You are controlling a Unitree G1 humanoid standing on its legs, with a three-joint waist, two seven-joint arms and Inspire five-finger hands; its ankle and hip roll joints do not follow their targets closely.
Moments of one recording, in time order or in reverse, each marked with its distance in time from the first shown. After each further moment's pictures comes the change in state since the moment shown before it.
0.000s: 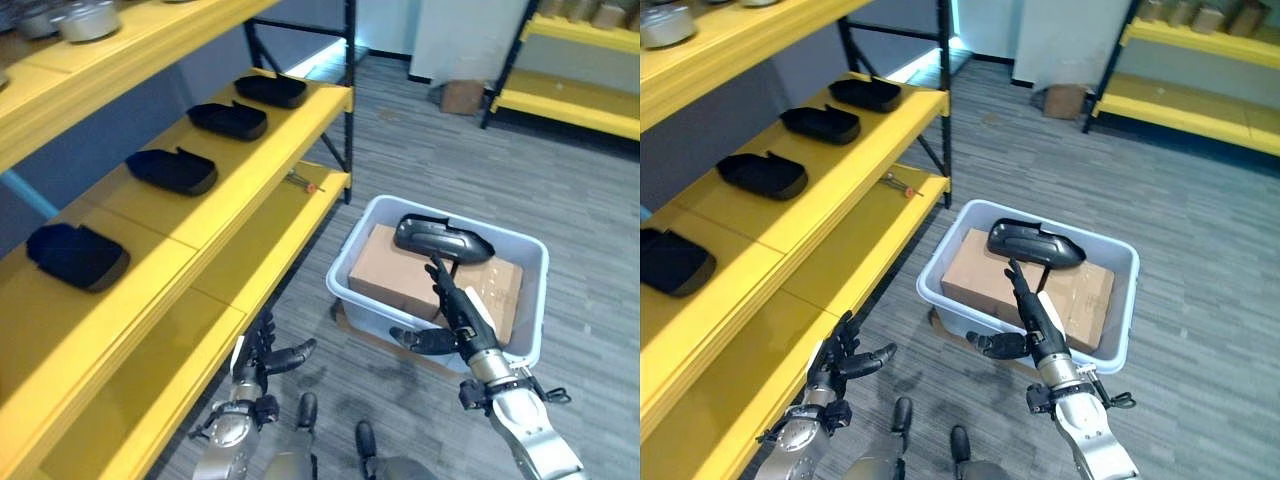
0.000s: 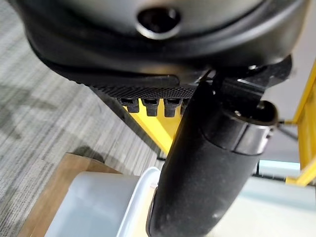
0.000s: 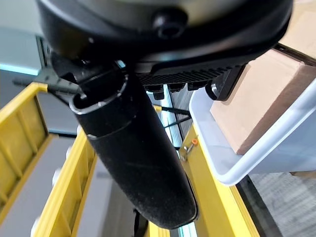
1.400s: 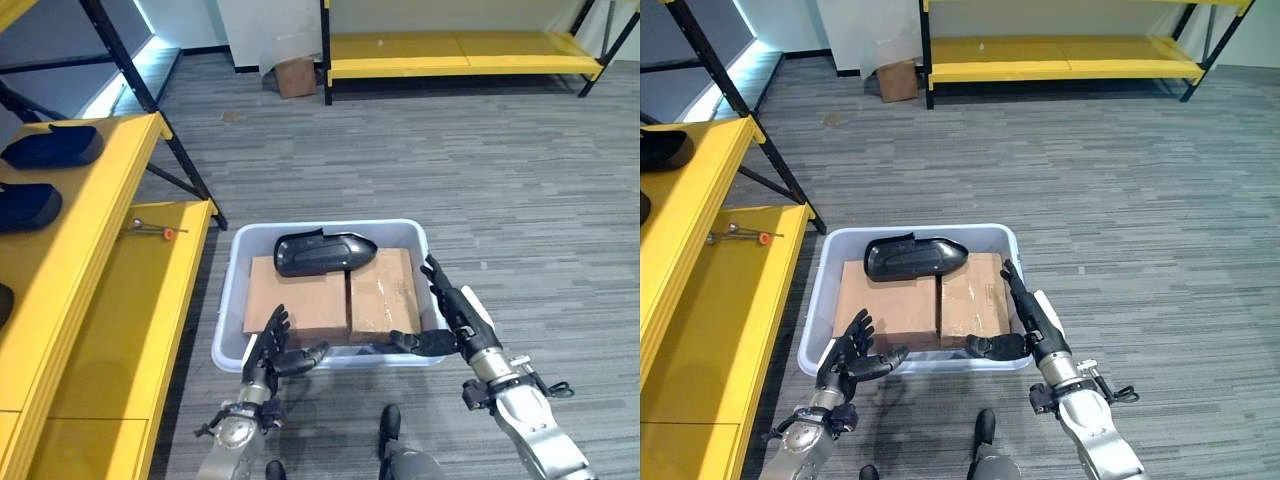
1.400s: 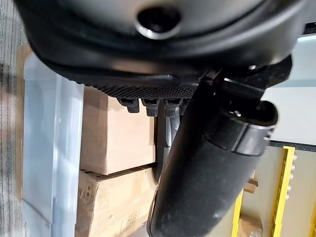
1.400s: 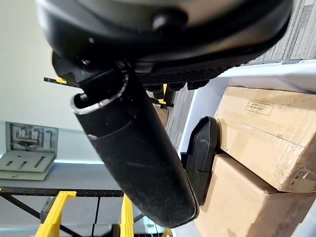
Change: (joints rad) left arm 0.029 0.004 -0.044 -0.050 0.000 0.002 -0.058; right arm -0.003 -0.040 0.001 -0.005 -0.001 0.021 0.038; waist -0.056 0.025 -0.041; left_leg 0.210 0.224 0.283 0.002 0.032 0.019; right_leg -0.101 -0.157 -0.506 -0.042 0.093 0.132
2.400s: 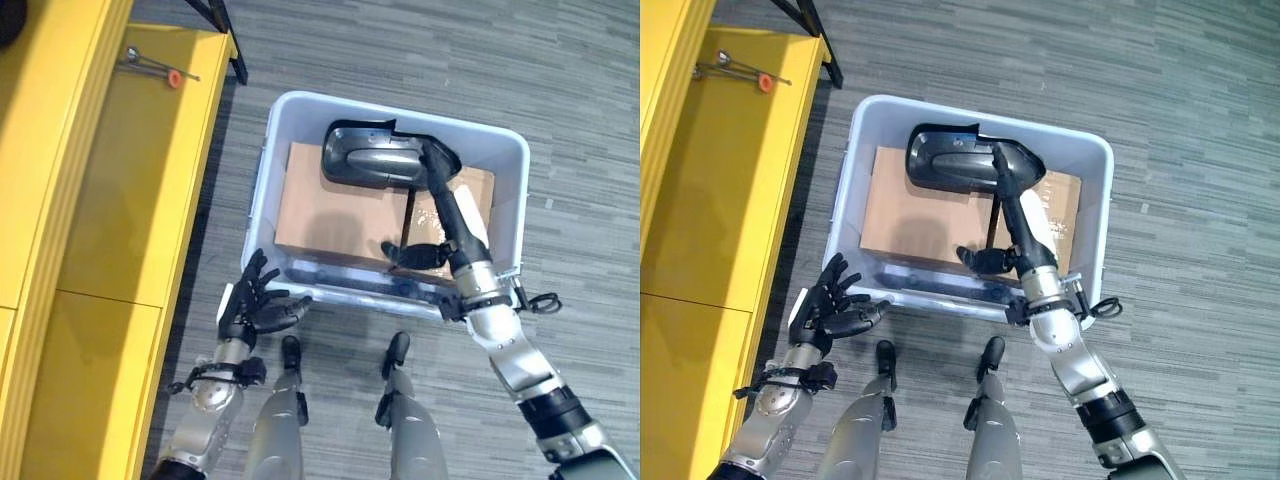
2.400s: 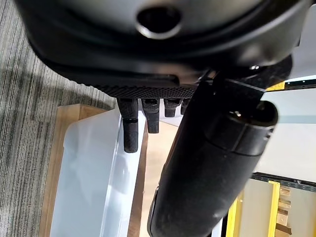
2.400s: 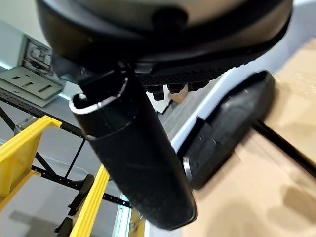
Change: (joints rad) left arm -0.121 0.159 0.031 -0.122 -0.008 -0.053 0.058; right arm -0.503 0.012 0.057 0.086 -0.360 0.025 -0.245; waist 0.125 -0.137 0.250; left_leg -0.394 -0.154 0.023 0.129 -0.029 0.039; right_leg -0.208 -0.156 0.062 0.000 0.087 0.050
